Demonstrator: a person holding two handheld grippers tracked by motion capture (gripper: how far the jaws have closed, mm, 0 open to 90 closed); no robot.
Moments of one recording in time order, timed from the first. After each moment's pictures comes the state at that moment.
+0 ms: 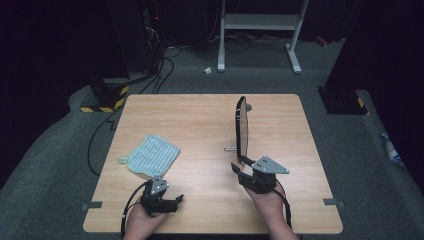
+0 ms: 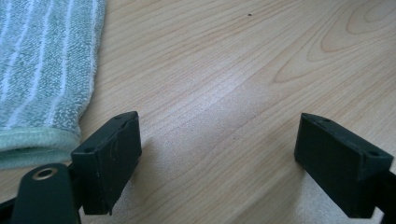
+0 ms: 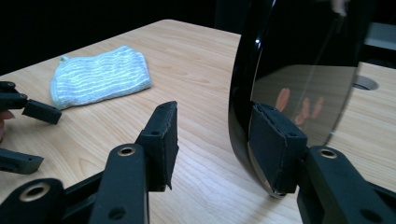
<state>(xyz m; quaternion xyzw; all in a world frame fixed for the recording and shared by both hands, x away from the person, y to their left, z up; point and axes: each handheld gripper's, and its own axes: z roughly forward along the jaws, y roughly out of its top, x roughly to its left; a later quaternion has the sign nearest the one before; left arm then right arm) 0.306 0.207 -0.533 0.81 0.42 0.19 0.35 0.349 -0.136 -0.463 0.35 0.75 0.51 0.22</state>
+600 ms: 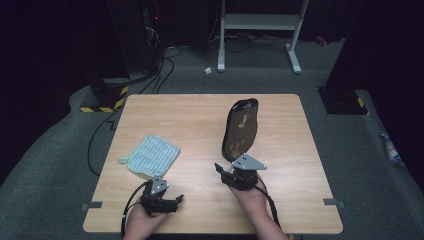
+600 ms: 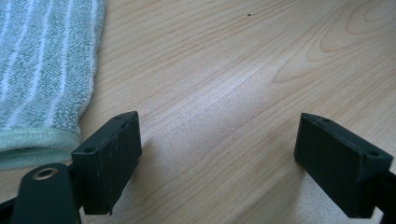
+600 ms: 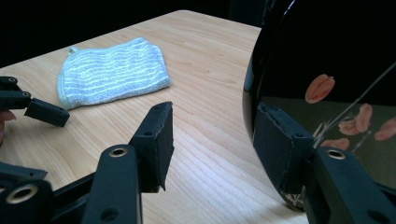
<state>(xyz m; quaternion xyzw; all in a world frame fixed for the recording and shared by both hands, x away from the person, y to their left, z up) 0.306 0.207 -0.533 0.81 0.42 0.19 0.35 0.363 -0.090 -0.475 0.34 0.77 0.50 0.21</state>
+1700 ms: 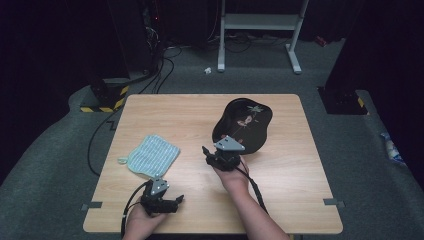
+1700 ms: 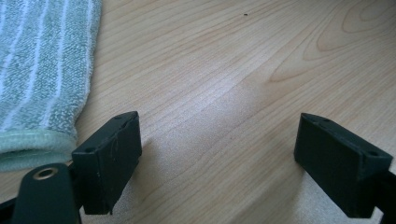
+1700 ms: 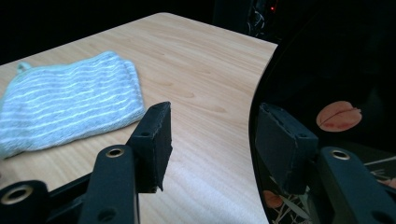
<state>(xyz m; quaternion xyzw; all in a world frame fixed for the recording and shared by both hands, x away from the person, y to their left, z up) 0.306 0.207 -0.533 0.81 0.42 0.19 0.36 0.418 -0.041 -0.475 0.36 0.77 0.48 0.24</state>
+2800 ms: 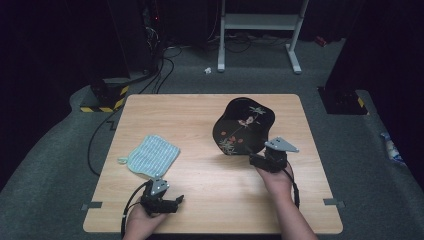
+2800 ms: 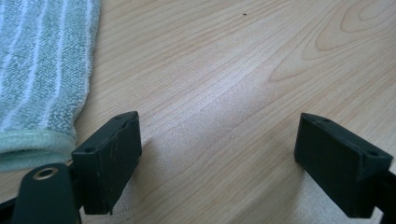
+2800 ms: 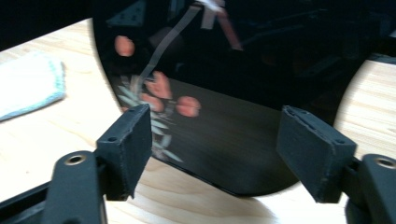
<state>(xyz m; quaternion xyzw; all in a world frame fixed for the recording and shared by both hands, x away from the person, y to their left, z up) 0.306 0.207 -0.533 0.82 0.42 0.18 0.36 0.415 -0.179 -0.468 0.43 0.73 0.47 0.25</state>
